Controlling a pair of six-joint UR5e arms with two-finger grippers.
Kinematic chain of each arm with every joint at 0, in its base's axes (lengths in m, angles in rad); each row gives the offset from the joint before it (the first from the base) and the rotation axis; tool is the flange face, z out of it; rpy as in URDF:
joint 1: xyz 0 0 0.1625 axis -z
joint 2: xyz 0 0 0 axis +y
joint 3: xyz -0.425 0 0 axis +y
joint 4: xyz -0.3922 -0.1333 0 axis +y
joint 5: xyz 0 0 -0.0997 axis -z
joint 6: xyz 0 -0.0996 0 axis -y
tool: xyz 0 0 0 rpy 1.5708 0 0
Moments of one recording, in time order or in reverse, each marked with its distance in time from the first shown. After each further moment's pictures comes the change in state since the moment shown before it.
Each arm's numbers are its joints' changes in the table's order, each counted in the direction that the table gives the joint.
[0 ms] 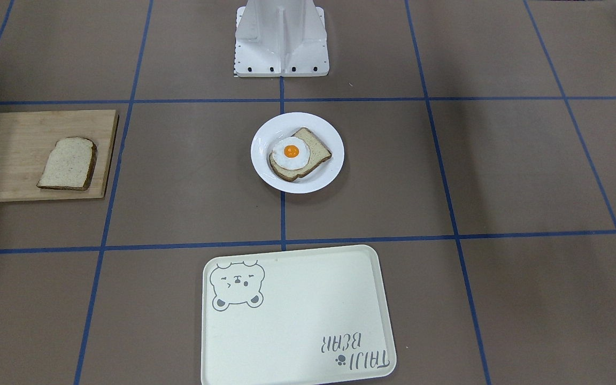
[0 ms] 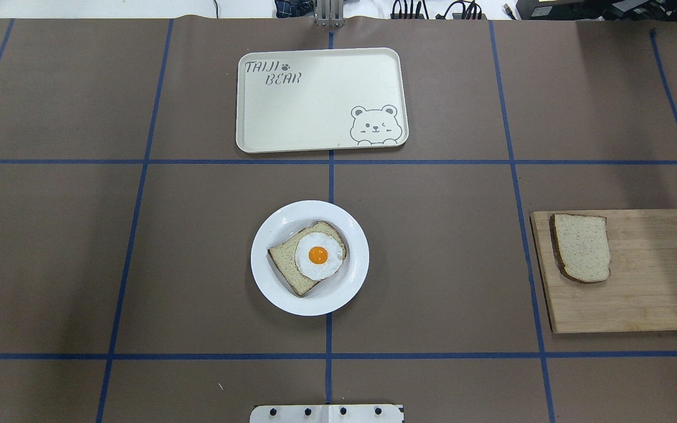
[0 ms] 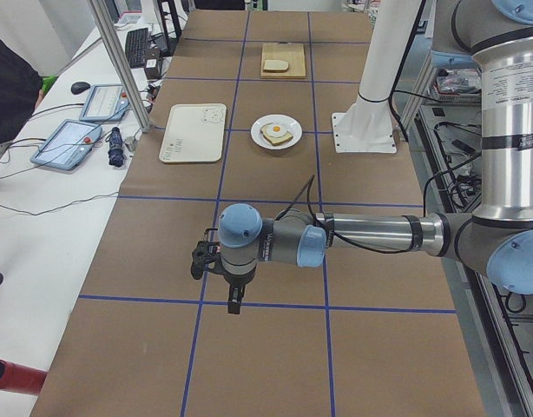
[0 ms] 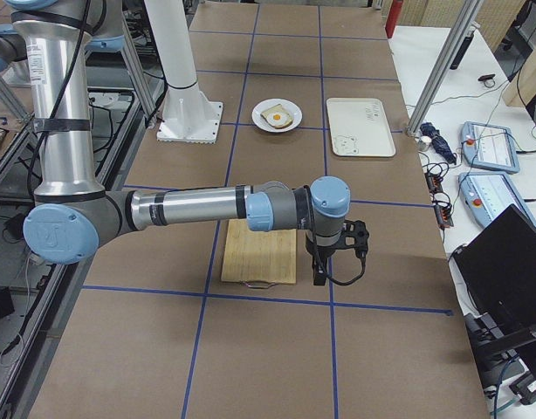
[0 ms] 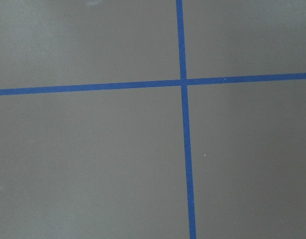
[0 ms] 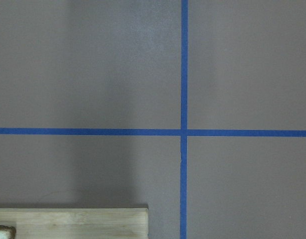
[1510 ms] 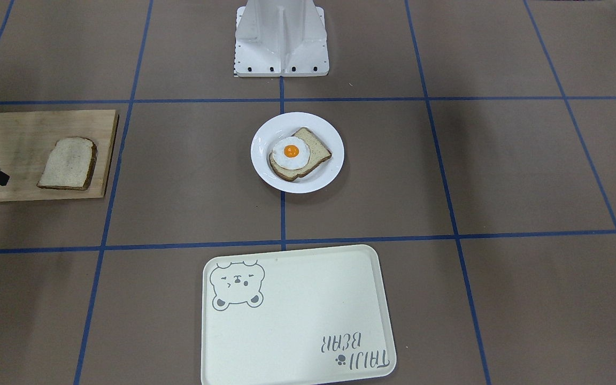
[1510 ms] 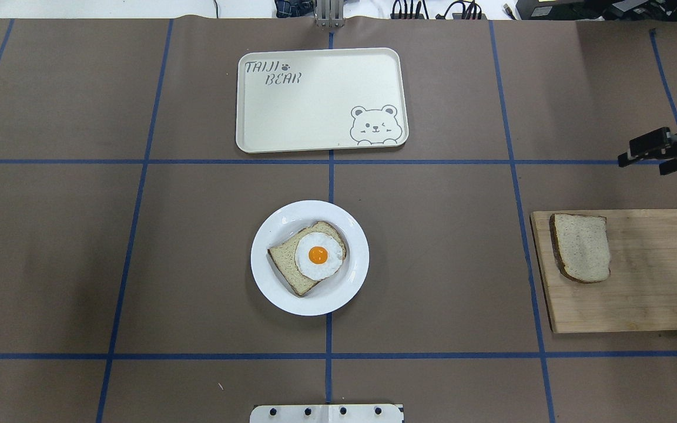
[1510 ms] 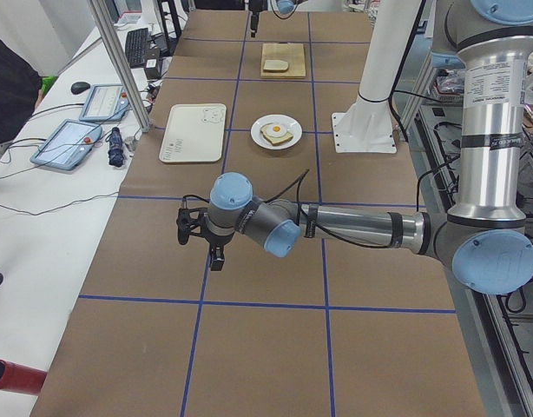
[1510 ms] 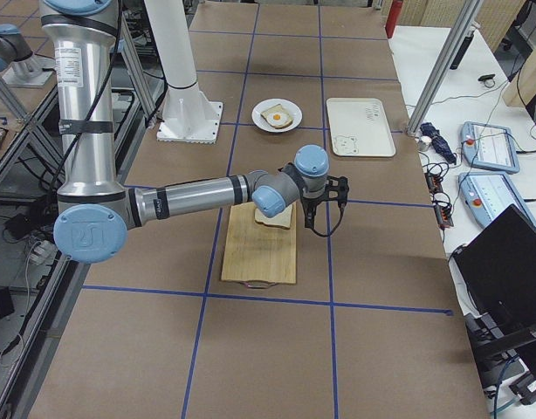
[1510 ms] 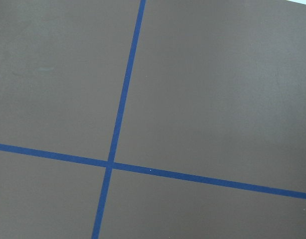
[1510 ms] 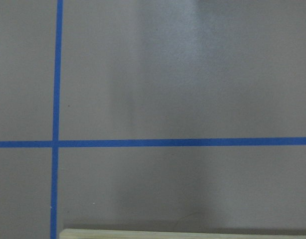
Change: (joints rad) left arm -0.144 0.033 -0.016 0.376 0.009 -0.651; right arm 0.359 0.055 -0.058 -0.563 0.062 0.738
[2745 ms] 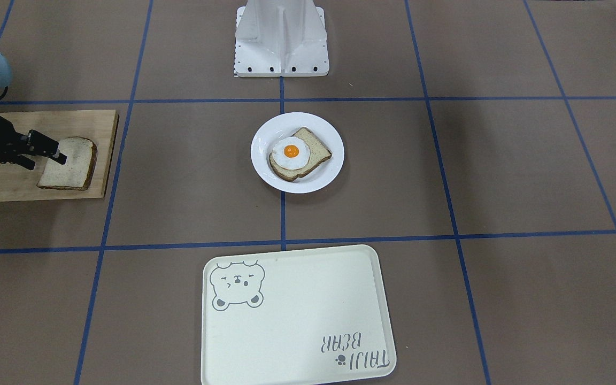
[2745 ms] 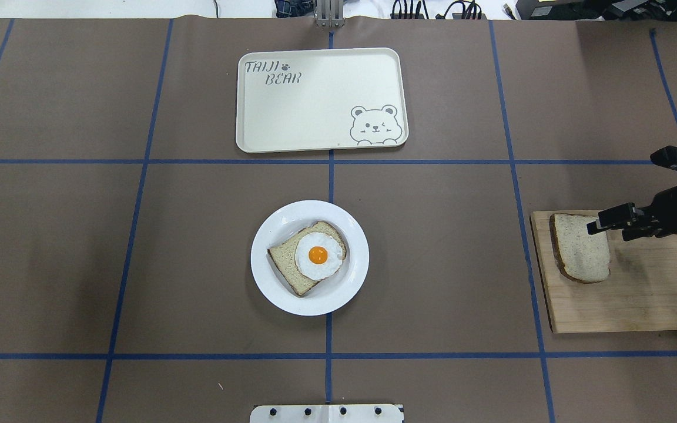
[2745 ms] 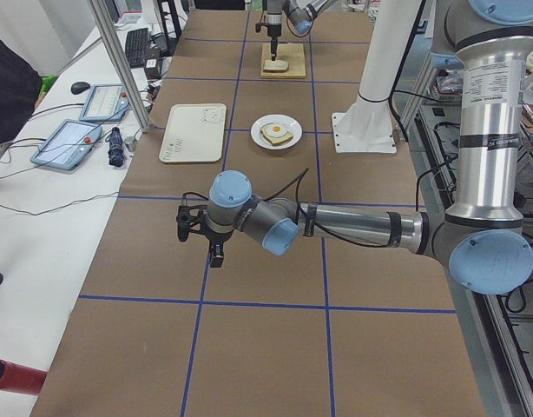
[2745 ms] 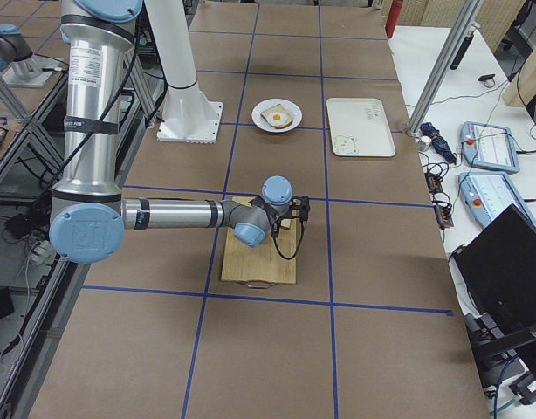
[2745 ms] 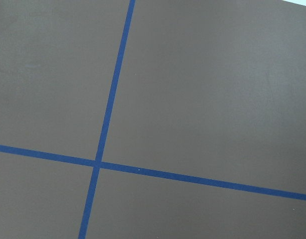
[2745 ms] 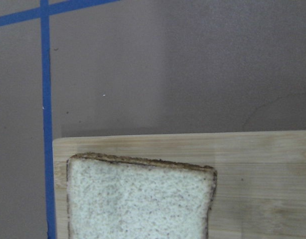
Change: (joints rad) left arm -0.007 0.005 0.001 0.002 -0.002 -0.004; right arm 0.221 0.101 0.130 -0.388 -0.045 0.193
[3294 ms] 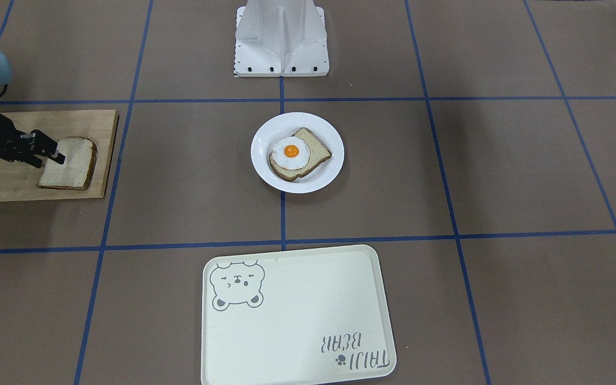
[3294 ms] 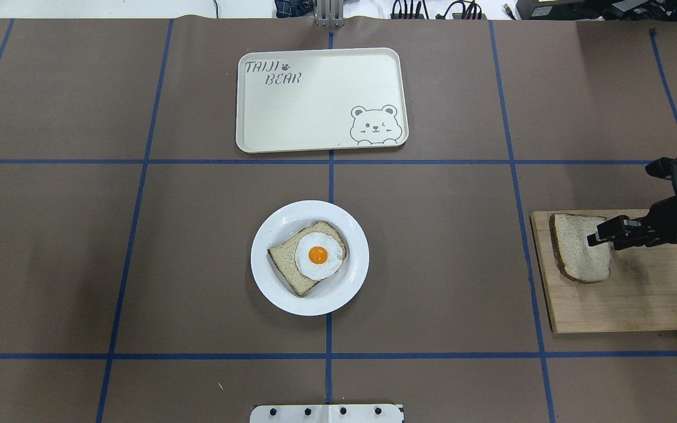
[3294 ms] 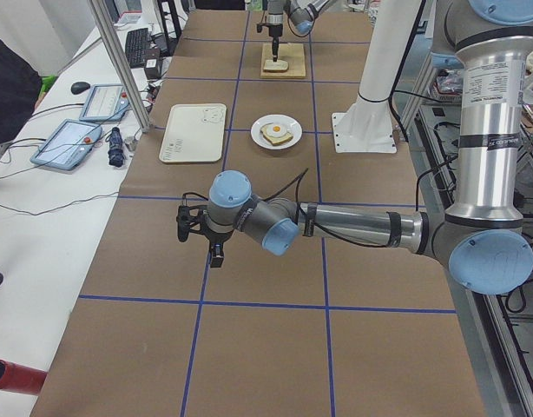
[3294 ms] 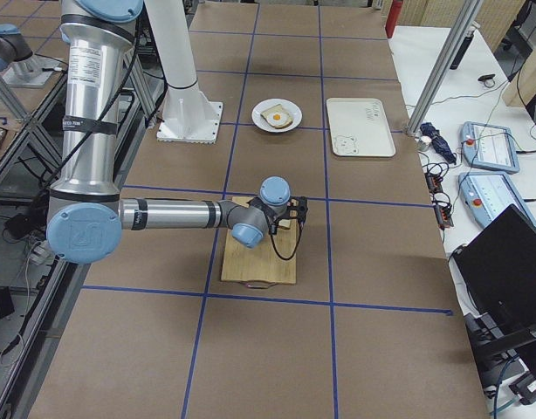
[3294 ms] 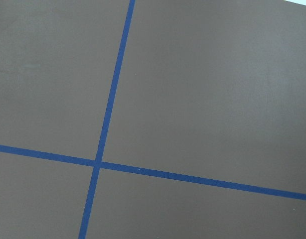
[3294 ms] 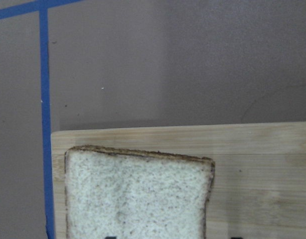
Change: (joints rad) left arm 0.000 0.001 -0.001 -0.002 -0.001 0.001; right arm 0.003 0.016 -0.006 -0.002 0.003 -0.001
